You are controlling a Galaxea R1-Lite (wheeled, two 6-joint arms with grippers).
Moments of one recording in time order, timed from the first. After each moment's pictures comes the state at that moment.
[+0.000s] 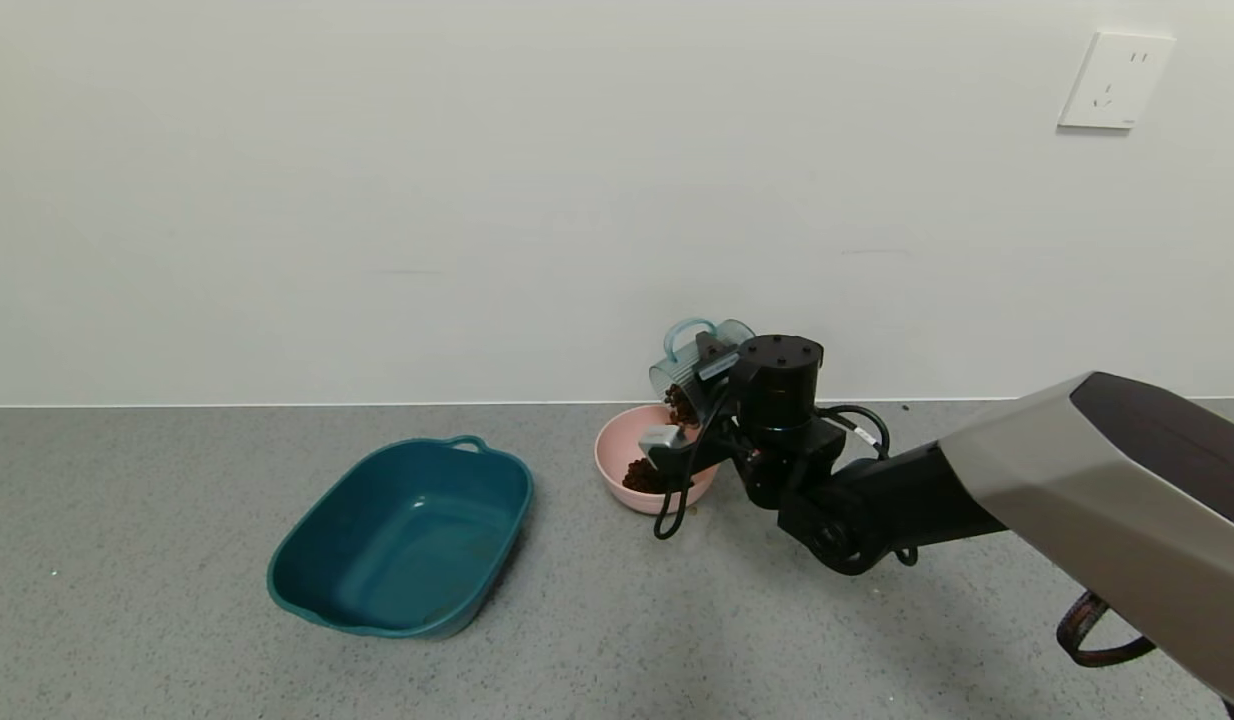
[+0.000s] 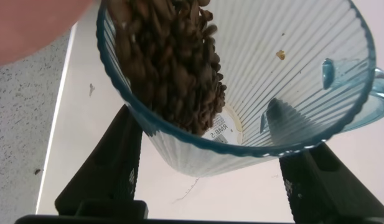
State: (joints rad) left arm 0.00 0.00 0.00 0.00 0.00 0.00; right arm 0.62 2.34 -1.45 -0.86 -0.49 -2.00
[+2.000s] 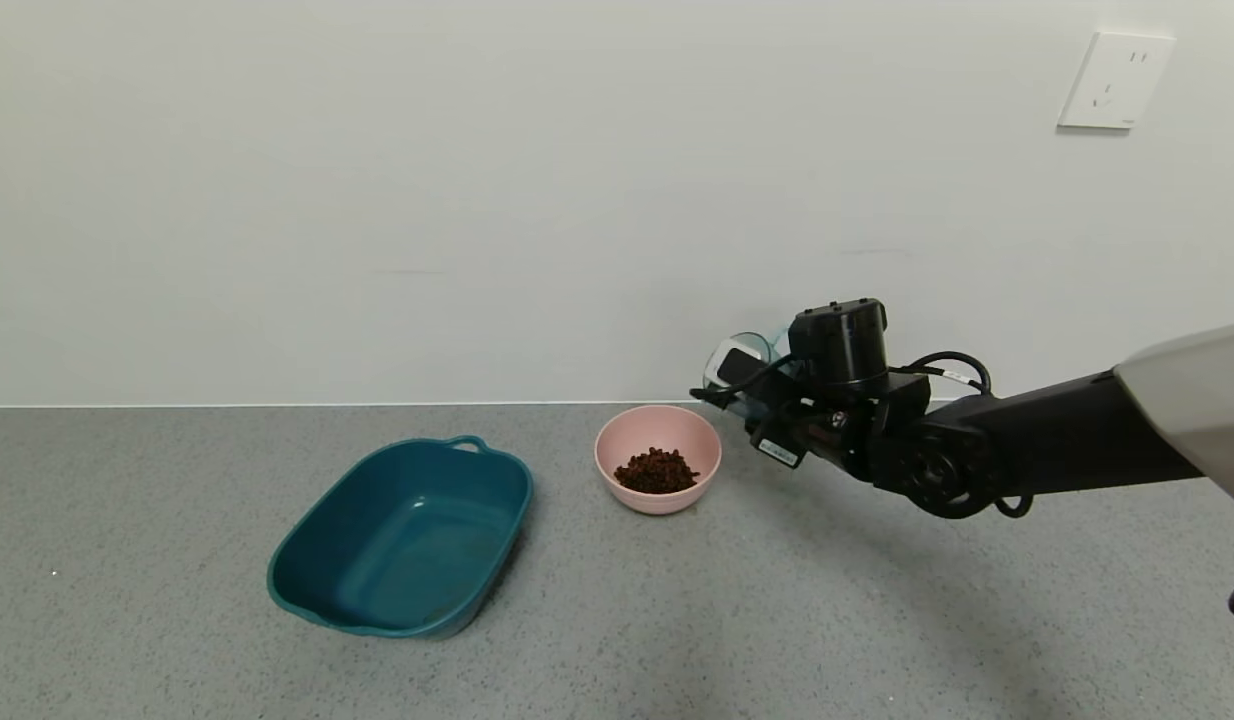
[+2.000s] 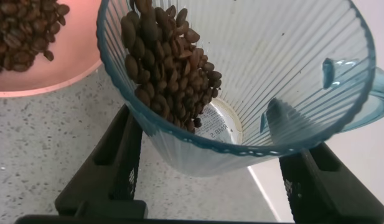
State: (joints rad) left arm 0.00 0.00 0.00 0.00 0.00 0.00; right arm 0.52 2.15 -1.38 -0.38 -0.35 -0.81
